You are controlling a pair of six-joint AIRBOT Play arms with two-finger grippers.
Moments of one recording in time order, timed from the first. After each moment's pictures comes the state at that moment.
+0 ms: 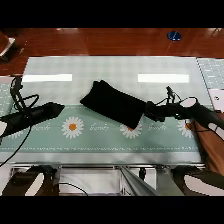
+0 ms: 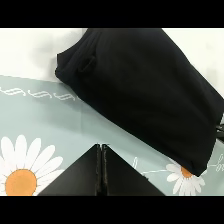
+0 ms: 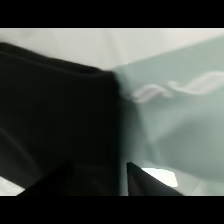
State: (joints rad) left arm 0.00 -0.60 0.51 0.90 -0.83 -1.45; right arm 0.10 -1.35 0.67 -0.61 0.79 1.40
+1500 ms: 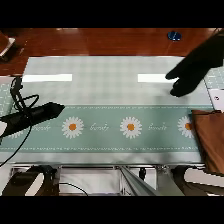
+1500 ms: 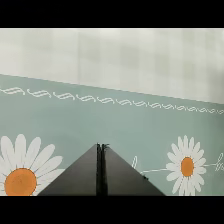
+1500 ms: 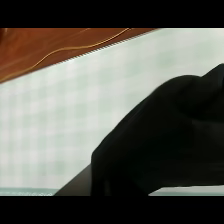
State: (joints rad) left arm 0.00 -0.60 0.51 0.90 -0.83 -1.45; right arm -0.49 -1.43 1.97 -0.86 1.58 1.61
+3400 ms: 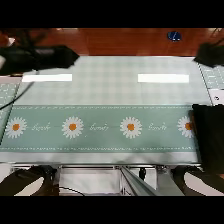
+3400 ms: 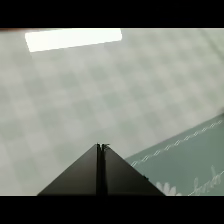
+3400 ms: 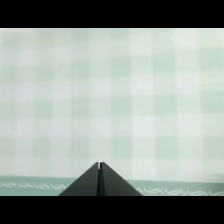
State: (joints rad) left arm -0.29 -1.11 1.26 1.09 -0.87 -1.43; right arm -0.05 -1.23 1.45 -1.37 1.21 1.60
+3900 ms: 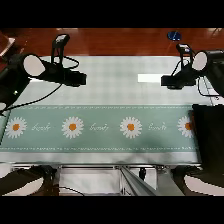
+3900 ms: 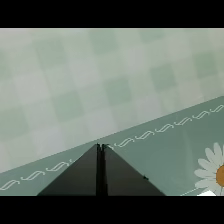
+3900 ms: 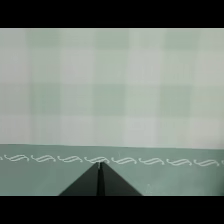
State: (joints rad) left arm -0.32 -1.27 1.24 1.30 -0.98 -1.55; right arm 0.13 -1.37 1.30 -1.59 1.19 1.74
